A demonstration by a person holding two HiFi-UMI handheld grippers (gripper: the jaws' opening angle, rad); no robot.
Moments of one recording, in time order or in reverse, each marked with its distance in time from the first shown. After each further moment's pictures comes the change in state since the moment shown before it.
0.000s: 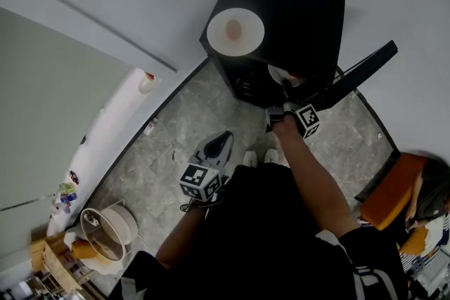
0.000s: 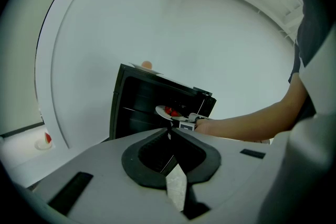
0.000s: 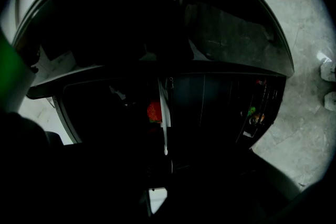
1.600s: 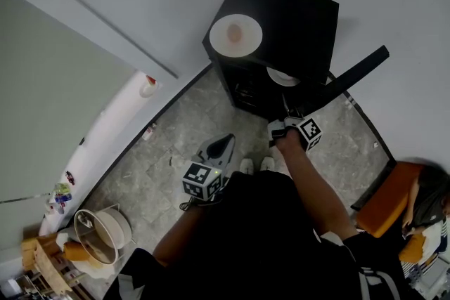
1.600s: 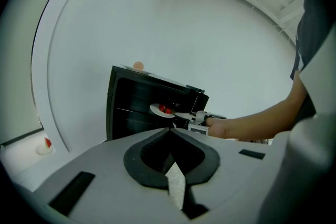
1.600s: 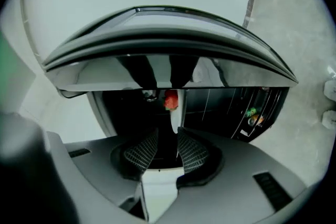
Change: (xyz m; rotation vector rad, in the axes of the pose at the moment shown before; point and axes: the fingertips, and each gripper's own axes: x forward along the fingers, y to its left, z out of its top) left arm -0.007 -0.023 -0.002 0.053 0.016 -0.013; right arm -0.044 0.025 -0.005 -0.091 0.109 0.039
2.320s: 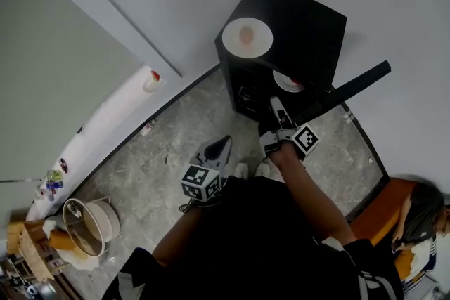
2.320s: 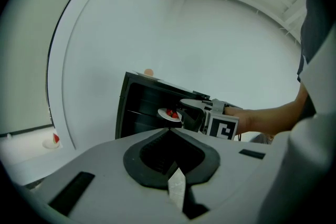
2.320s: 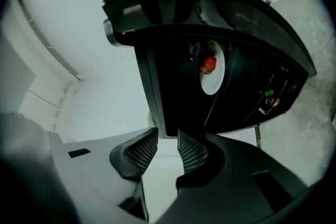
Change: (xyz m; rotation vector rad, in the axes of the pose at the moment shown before) left arm -0.020 0.003 -0.004 -0.053 -0.083 0.091; right arm -0.019 0.085 -0.073 -0.039 0.242 0.173
